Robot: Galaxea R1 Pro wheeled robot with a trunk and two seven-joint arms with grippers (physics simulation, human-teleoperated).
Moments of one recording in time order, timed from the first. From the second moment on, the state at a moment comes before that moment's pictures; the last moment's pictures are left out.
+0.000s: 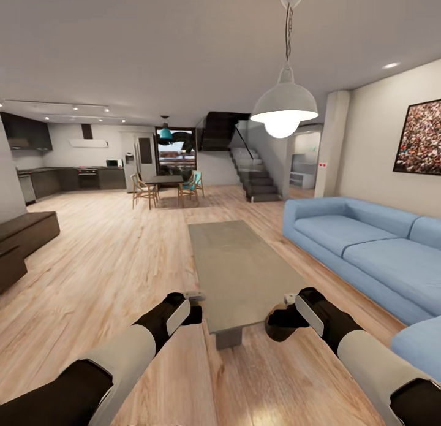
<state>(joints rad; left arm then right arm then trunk) -0.89 -0.17 -0.37 -0.31 0.55 0.56 0.30 -0.82 -0.13 0.47 -0.56 -0.60 0.86 -0.07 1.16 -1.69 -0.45</state>
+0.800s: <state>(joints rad) -0.89 -0.17 -0.37 -0.31 0.55 0.56 0.30 -0.82 -0.13 0.47 -0.56 -0.60 0.86 -0.07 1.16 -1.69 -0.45</state>
